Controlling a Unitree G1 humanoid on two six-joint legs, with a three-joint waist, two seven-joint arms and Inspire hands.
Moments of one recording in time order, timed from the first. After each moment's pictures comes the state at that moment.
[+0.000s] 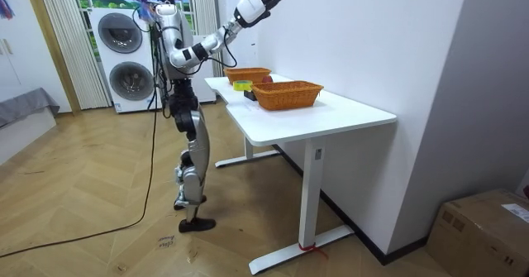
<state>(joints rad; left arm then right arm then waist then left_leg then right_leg) 0.25 0.20 0.09 1.12 -0.02 0.01 0.19 -0.08 -0.39 -0.25 -0.35 0.09 -0.07 -0.42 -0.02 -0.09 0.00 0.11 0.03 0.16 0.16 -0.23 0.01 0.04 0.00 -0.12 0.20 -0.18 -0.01</state>
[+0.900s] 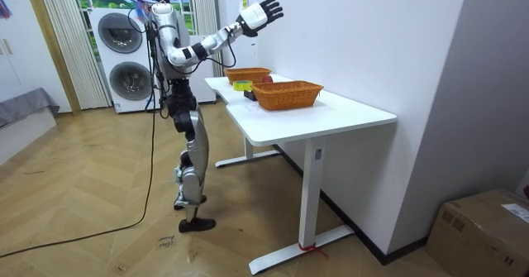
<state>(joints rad) 0.22 0.22 0.06 1.14 -0.01 0.00 0.16 -0.08 -0.39 -0.08 -0.34 0.03 -0.06 -0.05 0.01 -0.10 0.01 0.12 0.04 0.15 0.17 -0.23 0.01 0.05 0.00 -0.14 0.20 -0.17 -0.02</state>
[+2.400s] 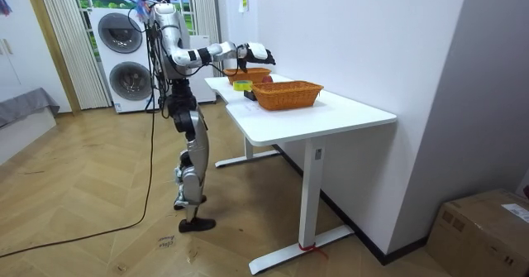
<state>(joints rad) 0.17 0.25 0.02 1.12 -0.01 0.01 0.11 -0.08 -0.39 0.07 -0.18 -0.21 0.07 0.41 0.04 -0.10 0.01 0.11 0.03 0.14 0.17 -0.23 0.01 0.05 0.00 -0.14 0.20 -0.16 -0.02</state>
